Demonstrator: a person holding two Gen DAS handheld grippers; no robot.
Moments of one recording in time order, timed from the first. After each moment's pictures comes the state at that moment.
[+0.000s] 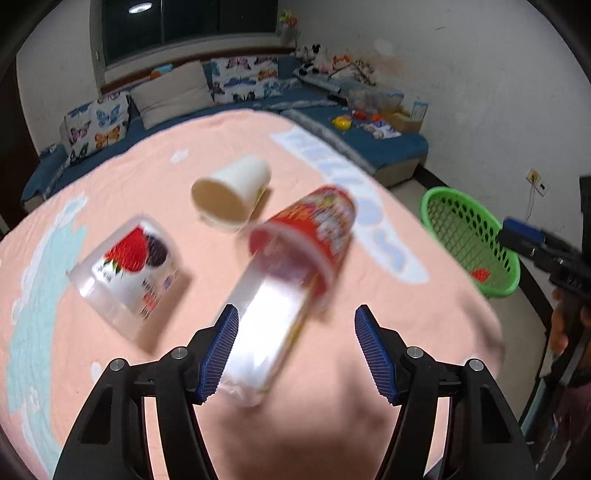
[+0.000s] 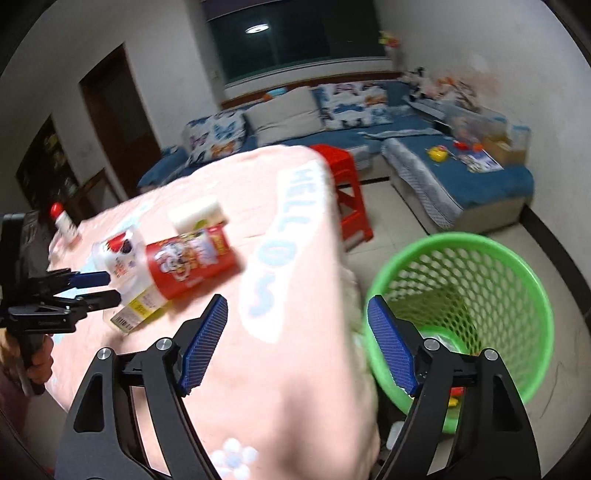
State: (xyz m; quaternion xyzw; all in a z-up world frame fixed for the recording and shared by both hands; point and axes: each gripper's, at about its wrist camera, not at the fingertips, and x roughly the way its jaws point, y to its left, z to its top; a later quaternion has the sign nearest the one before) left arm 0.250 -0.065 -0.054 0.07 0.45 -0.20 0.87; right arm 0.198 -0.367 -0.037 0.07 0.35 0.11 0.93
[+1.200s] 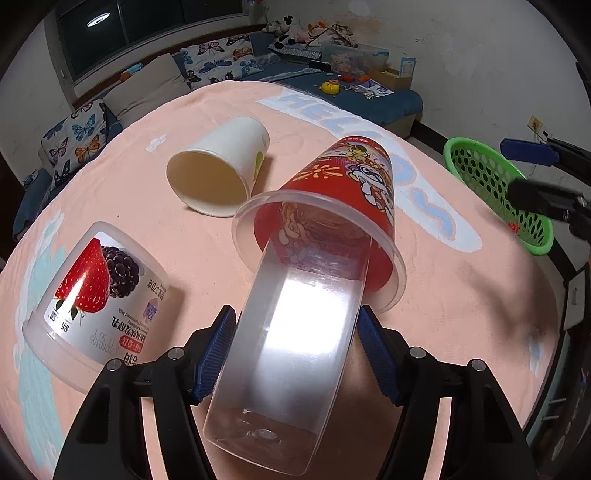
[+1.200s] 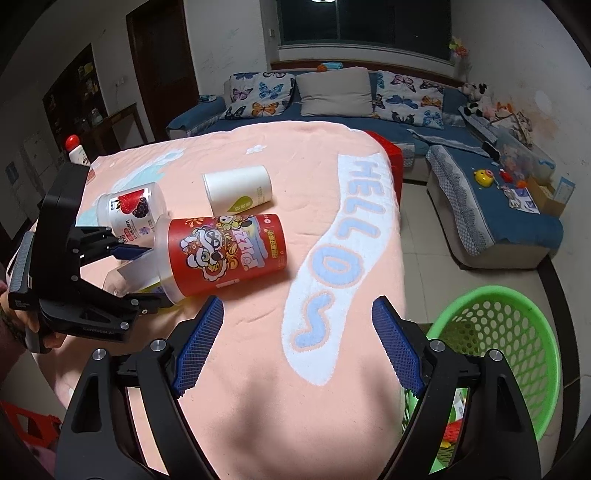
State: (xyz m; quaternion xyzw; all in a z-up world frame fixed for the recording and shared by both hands) left arm 0.296 -0.085 -0.098 0.15 0.47 -0.22 0.84; right arm 0.251 -0.299 -0.048 -0.04 0.39 0.17 0.91
